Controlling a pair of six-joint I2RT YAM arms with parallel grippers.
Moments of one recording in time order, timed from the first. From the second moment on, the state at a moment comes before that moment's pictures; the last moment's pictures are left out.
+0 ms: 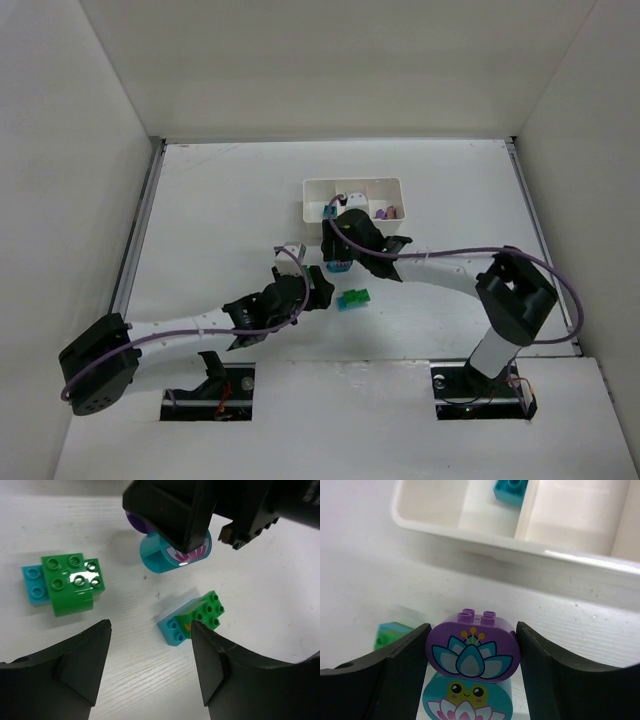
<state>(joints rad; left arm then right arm) -1.04 1.07 0.38 0.18 -0.43 -0.75 0.85 1.69 1.04 -0.02 0.32 0.52</state>
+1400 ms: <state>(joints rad) -1.03 1.38 0.41 0.84 -0.57 -0.84 0.77 1.48 0.91 0.12 0.10 0.73</state>
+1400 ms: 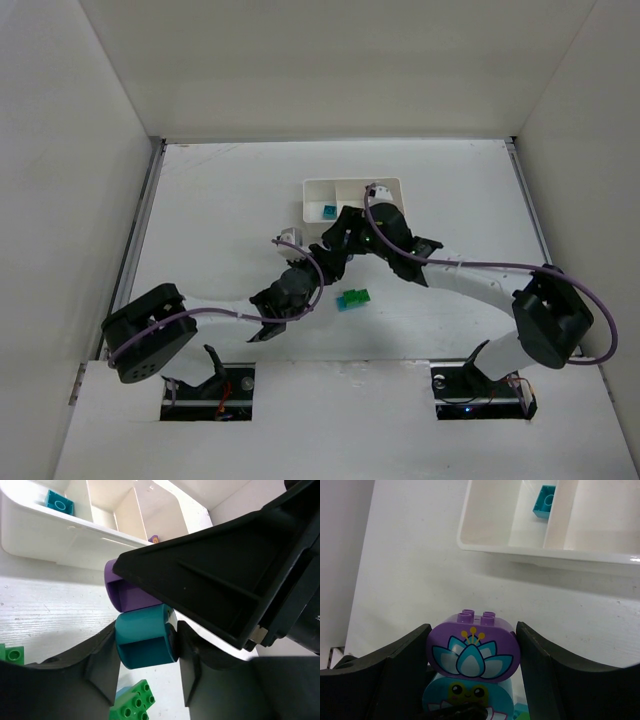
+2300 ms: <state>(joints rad) -1.08 1.18 0.35 0.78 -0.55 -0.80 0.72 1.30 0.78 0.21 -0.05 0.78</state>
